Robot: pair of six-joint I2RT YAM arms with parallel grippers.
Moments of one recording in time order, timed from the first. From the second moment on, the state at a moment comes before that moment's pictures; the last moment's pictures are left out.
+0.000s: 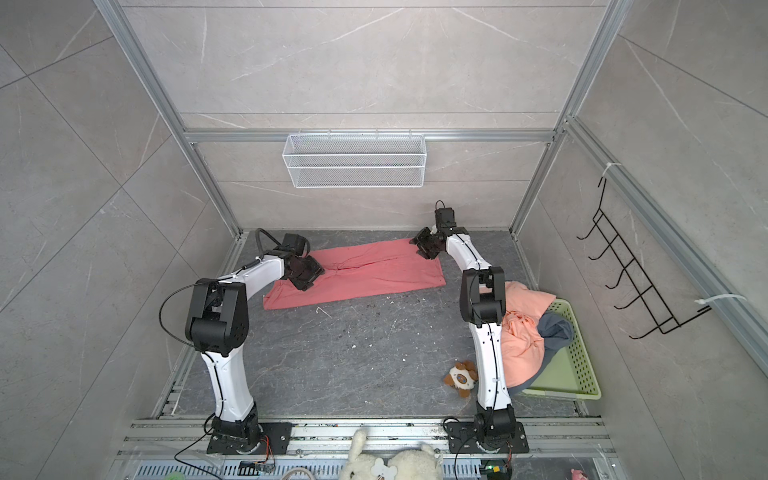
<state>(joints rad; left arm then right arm) -0.21 2.04 1.50 -0.54 0.17 -0.92 0.12 2.44 2.12 -0.59 -0.48 0.85</state>
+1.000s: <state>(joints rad) -0.20 1.91 1.32 -0.58 0.06 -0.96 0.12 2.29 1.93 -0.44 -0.46 0.74</state>
